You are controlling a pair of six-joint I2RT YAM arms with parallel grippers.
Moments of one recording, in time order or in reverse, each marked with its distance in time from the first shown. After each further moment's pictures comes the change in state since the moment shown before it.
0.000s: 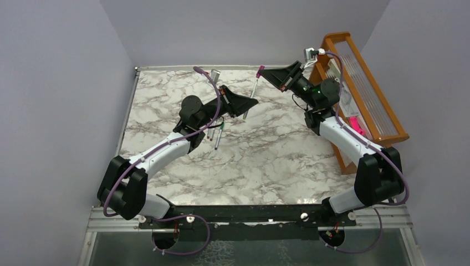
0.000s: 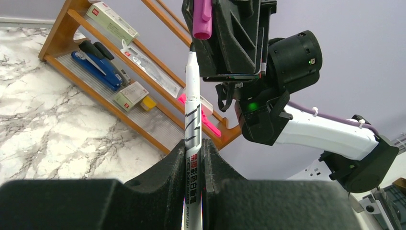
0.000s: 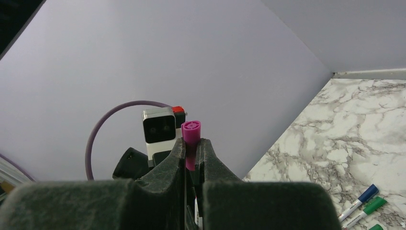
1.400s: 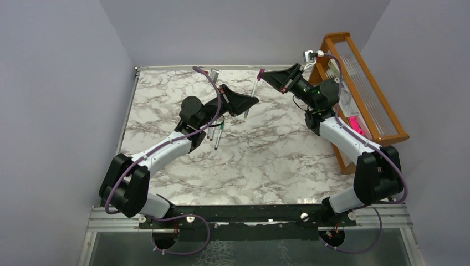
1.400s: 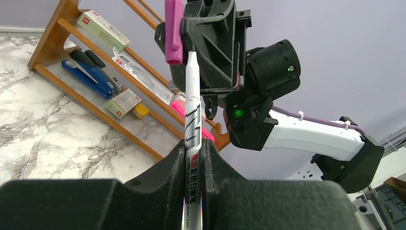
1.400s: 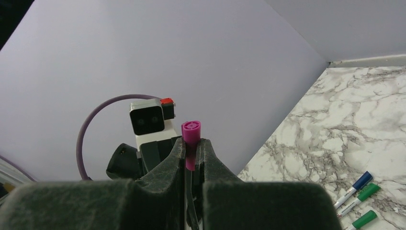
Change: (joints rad) left arm 0.000 0.023 0.002 0.074 0.005 -0.034; right arm -0.015 0.011 -0.027 0.003 -0.029 0.010
